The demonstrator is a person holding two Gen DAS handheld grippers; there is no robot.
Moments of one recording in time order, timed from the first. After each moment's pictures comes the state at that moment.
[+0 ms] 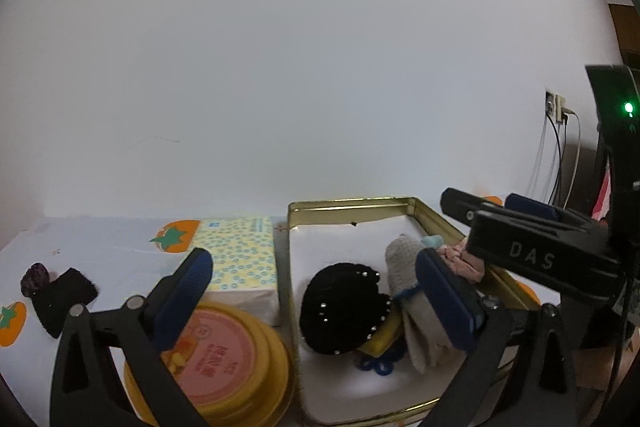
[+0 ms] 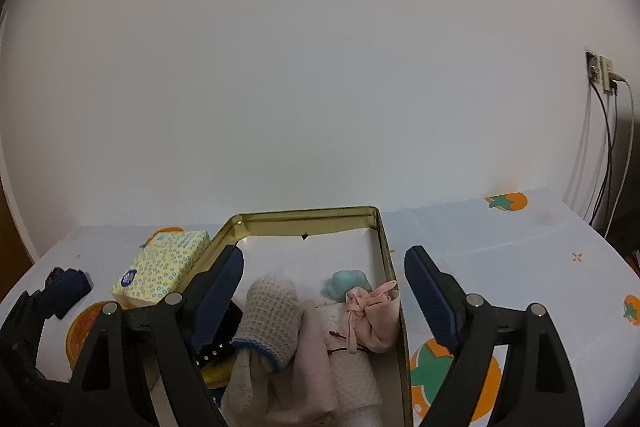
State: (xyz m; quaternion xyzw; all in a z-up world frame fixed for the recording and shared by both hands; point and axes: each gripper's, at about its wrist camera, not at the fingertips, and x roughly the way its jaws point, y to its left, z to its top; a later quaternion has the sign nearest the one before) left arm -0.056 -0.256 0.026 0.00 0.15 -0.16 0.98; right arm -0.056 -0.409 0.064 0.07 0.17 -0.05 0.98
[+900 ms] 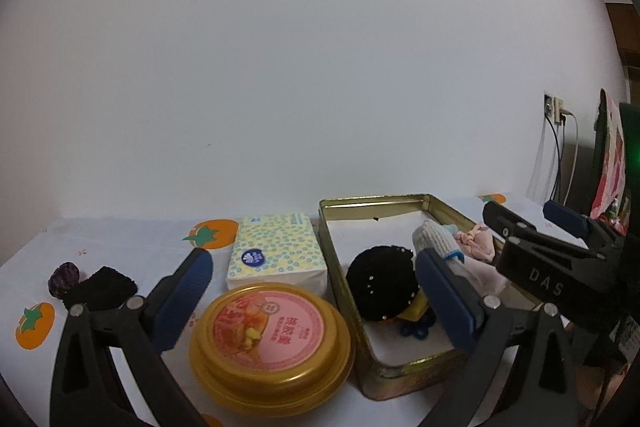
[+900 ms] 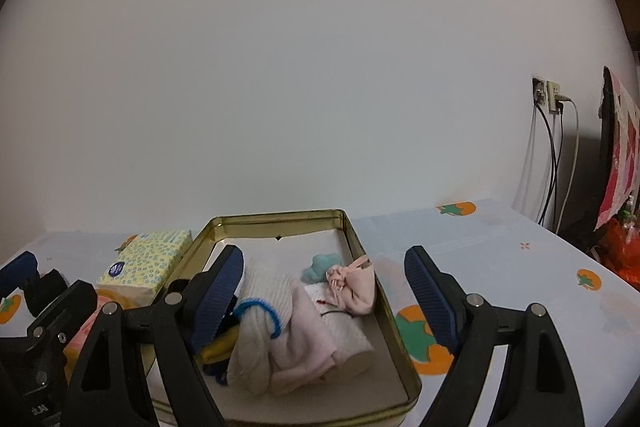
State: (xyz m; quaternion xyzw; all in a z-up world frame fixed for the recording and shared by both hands) left arm -0.079 -0.205 0.028 0.01 0.14 -0.16 0.98; right arm -0.099 -0.366 0.050 0.03 0.13 -0.15 0.98
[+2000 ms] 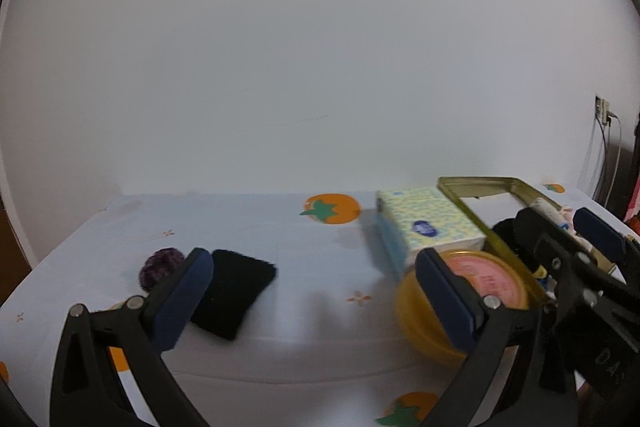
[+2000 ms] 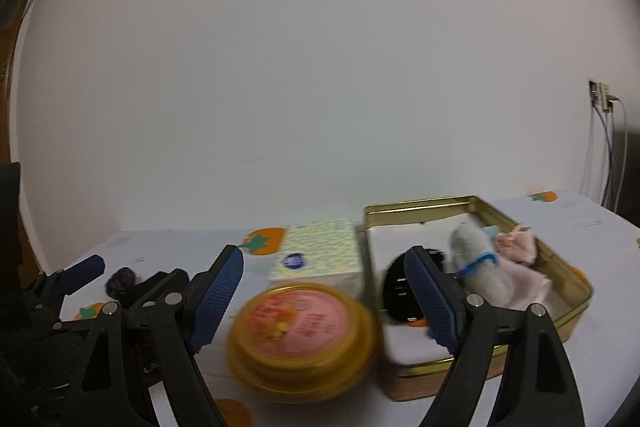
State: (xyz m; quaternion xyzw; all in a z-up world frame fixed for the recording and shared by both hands) left arm -0.043 -0.061 0.017 0.01 0.19 -0.08 0.98; right arm -0.082 -0.213 0.040 0.05 0.12 -0.06 0.99
